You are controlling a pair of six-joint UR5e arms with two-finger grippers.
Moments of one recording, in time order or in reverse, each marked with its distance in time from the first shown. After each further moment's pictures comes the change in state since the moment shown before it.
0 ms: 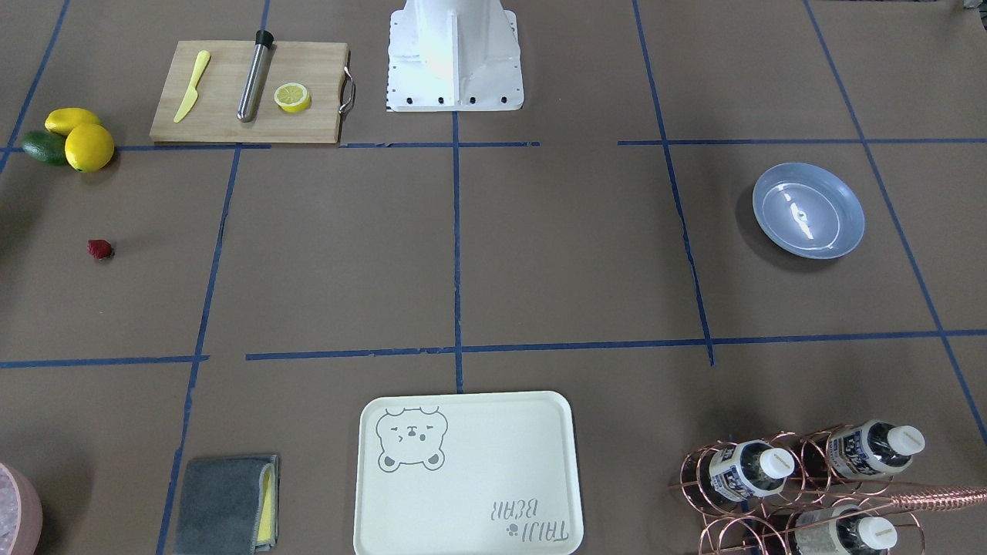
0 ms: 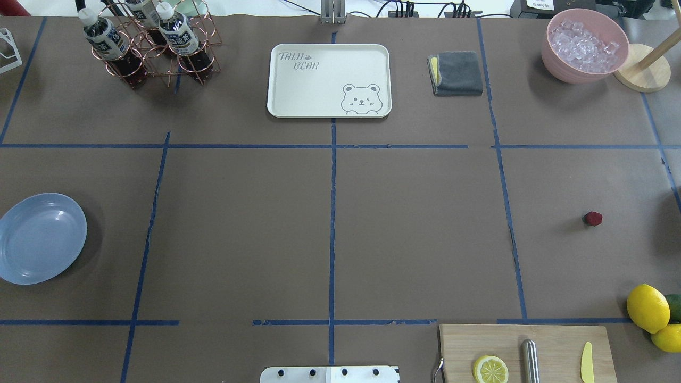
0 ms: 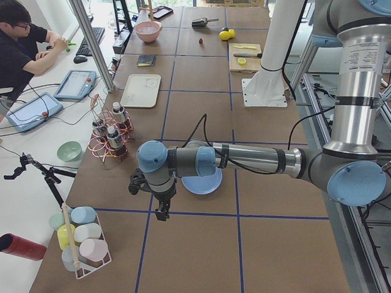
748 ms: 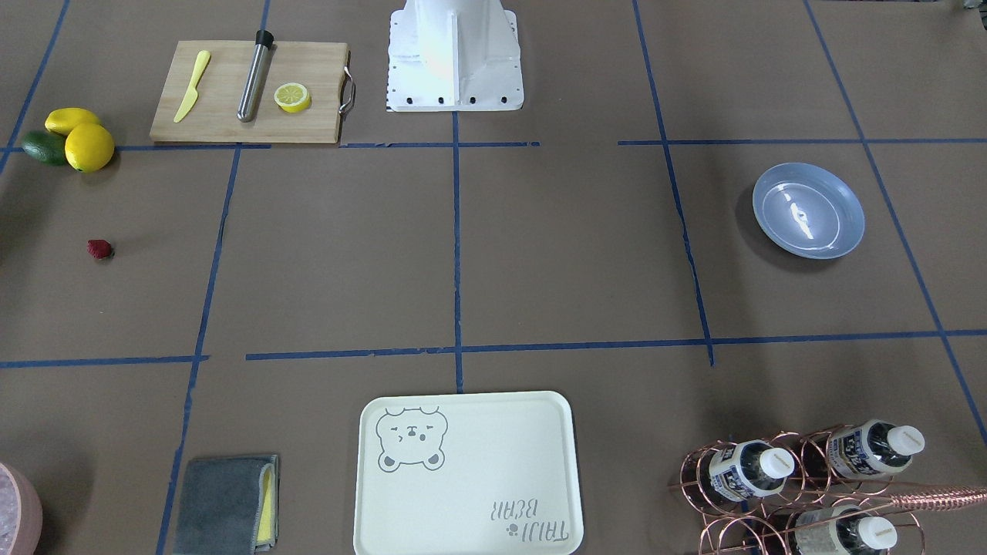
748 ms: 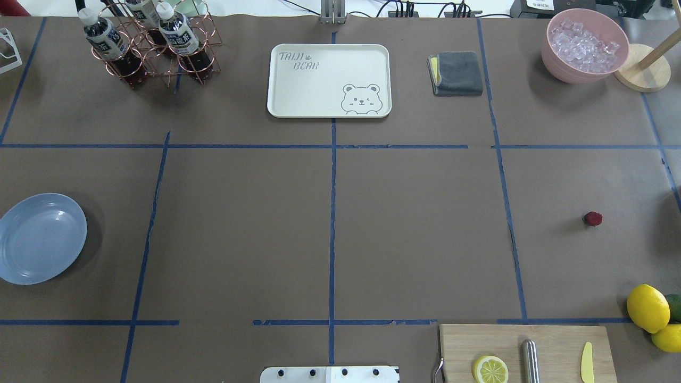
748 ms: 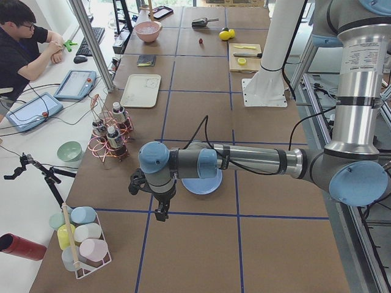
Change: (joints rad) left arm 0.001 0.068 0.017 -0.176 -0.040 -0.097; right arm -0.032 0.041 0.007 0.006 0.009 0.018
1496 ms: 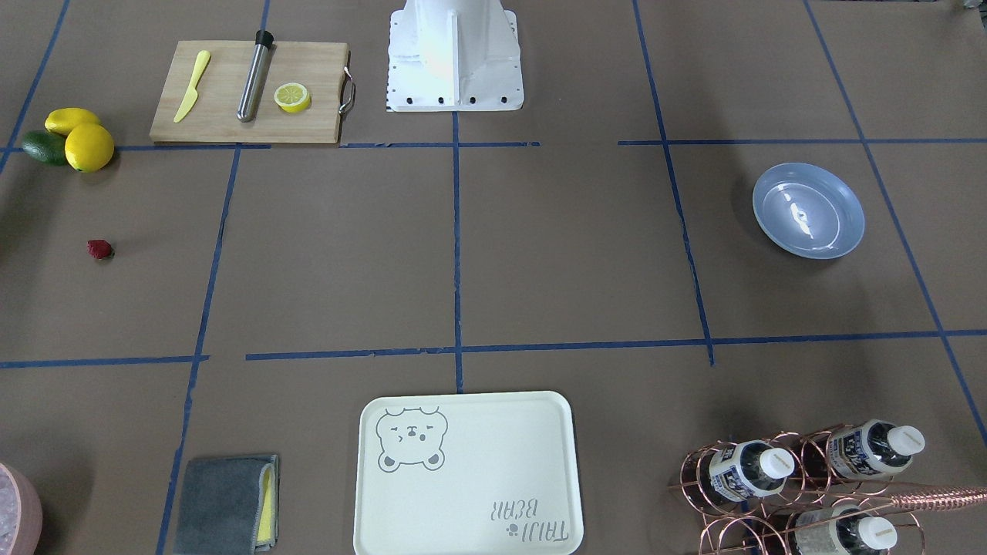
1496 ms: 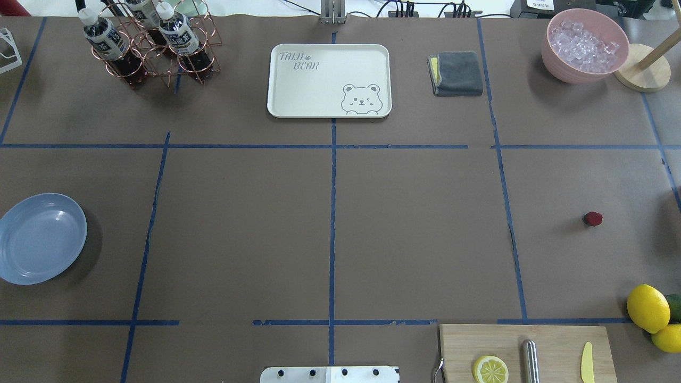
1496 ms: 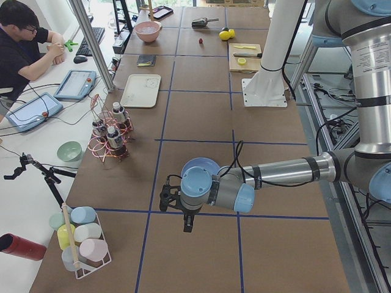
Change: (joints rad) left arm 0.114 0.203 0.007 -0.474 -0.032 -0.393; right arm -0.032 0.020 0.016 0.000 0.029 0.002
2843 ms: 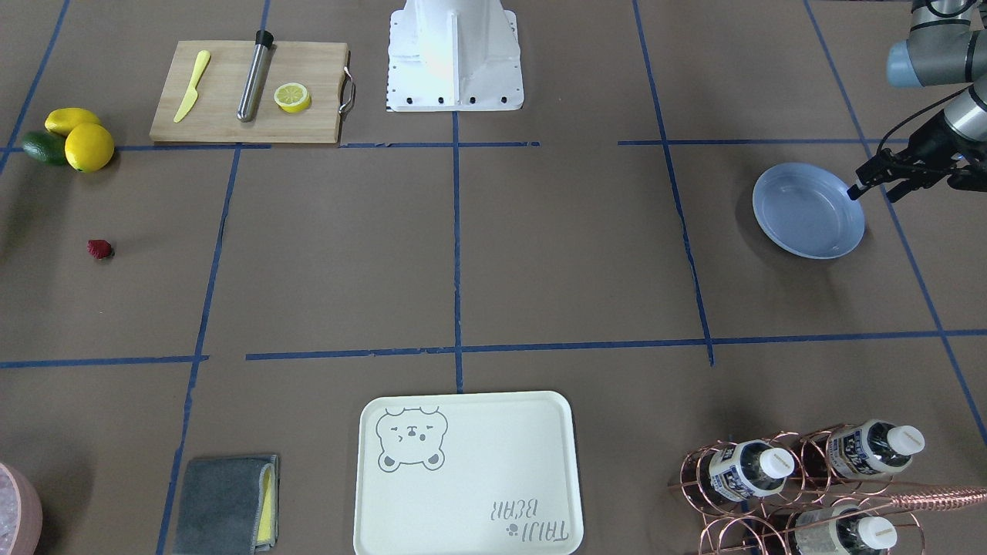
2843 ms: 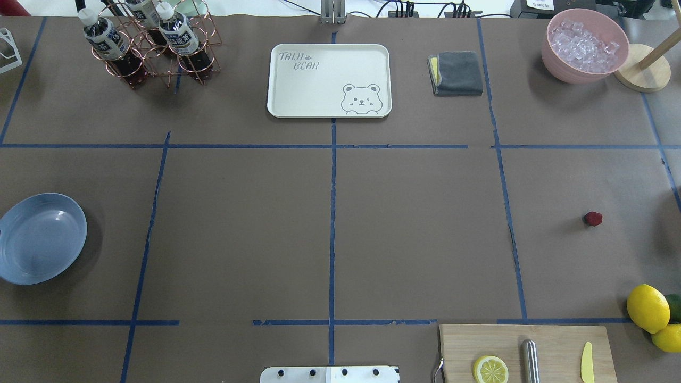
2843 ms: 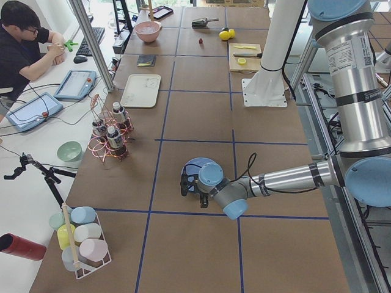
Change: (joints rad) left arm 0.424 0.024 0.147 -0.621 0.095 -0.648; right arm -0.066 0.026 0.008 0.000 -0.006 0.041
